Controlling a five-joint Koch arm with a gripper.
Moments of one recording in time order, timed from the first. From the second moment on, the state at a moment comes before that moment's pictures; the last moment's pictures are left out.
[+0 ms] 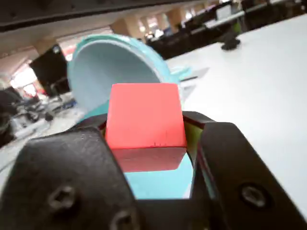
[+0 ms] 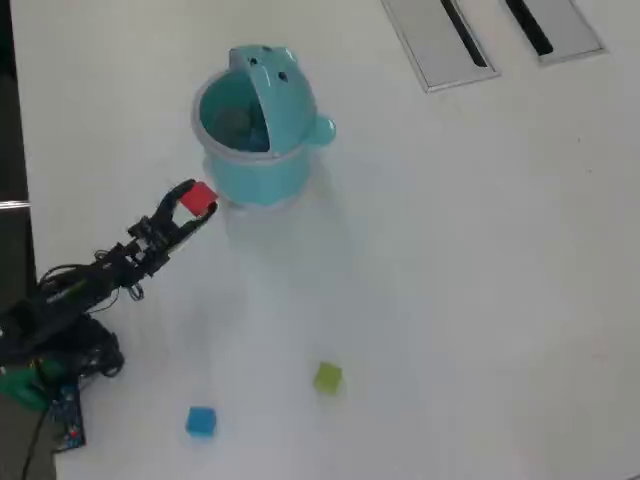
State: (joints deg) arm -30.3 122.8 134.6 -17.4 -68.5
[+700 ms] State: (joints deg) arm -39.9 98.1 104.9 -6.0 -80.9
